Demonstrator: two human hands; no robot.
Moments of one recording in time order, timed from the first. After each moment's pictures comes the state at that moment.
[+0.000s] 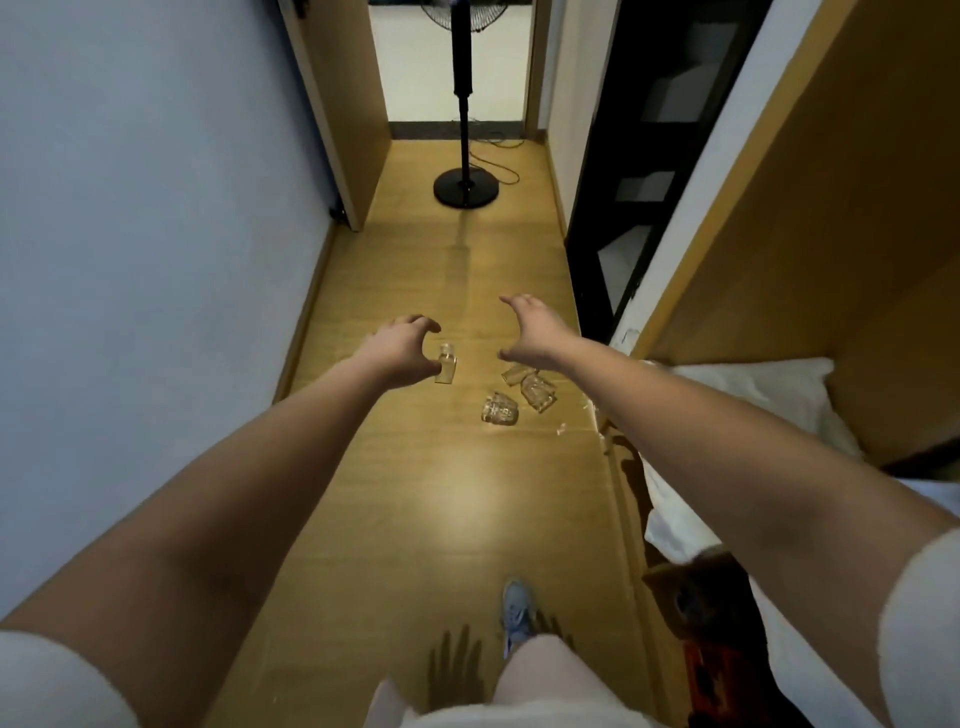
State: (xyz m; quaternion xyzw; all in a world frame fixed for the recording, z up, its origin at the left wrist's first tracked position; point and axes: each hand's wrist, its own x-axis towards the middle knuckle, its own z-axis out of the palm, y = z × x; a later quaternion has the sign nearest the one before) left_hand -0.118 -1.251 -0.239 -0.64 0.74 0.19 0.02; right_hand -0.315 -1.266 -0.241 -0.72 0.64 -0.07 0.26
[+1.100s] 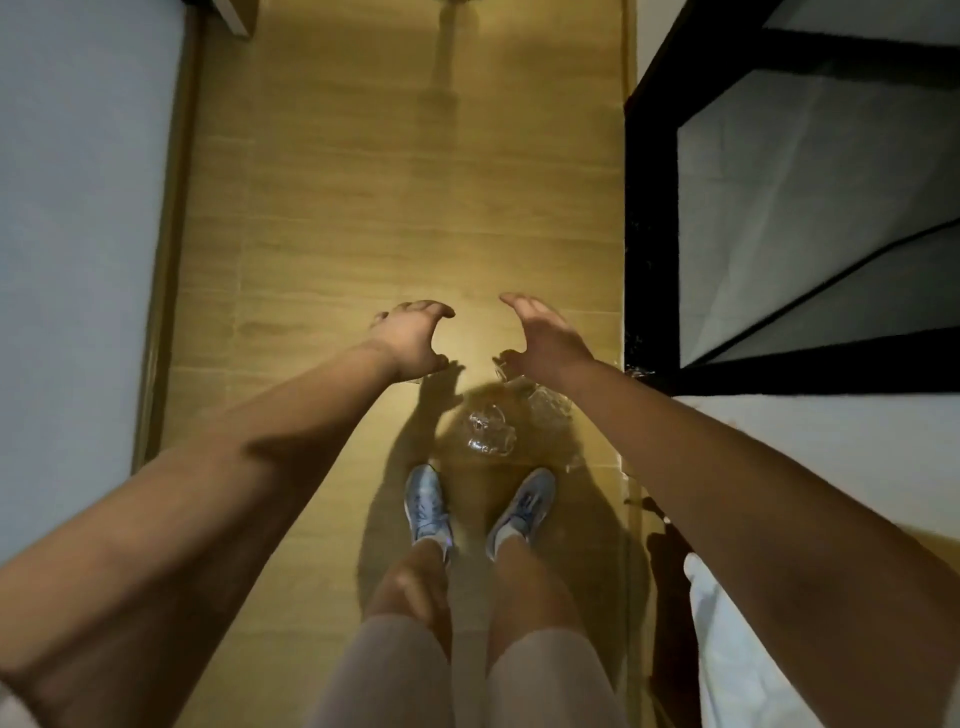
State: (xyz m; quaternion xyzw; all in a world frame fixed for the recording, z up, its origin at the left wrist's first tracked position) left_hand -0.157 -1.824 -0.571 -0.59 0.71 0.35 0.15; right_hand -0.349 -1.811 -0.564 -0.68 0.63 0.05 0.38
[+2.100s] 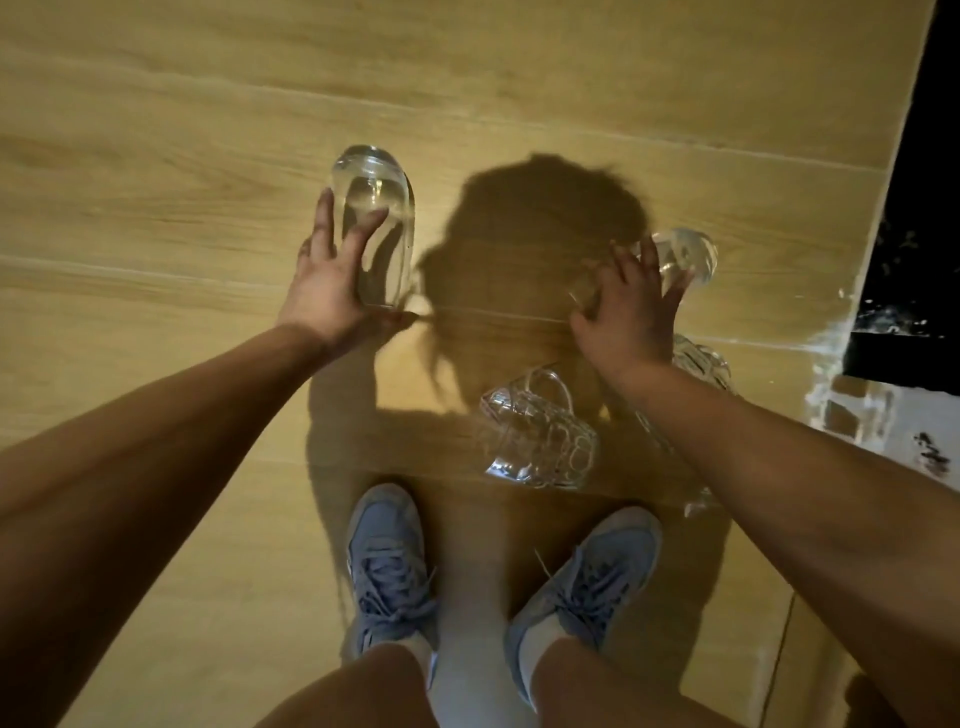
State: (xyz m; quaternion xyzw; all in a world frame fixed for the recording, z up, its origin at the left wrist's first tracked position) left_hand -0.110 -1.801 -1.073 -0.72 0.58 0.38 0.03; right_hand -0.387 -1.800 -1.090 -0.67 0.70 0.10 0.22
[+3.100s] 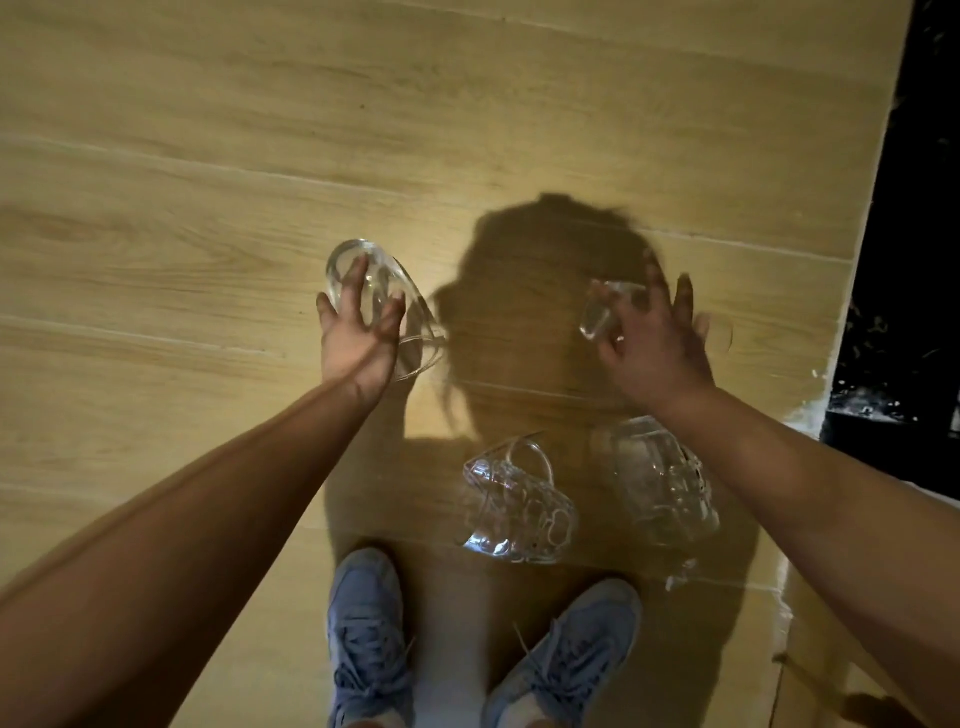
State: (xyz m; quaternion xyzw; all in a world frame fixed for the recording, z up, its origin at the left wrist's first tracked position) left_hand -0.156 -1.827 -1.082 -0.82 0.34 0.43 -0.18; right_hand -0.425 -1.857 -1.065 -0.70 0.65 0.15 0.25
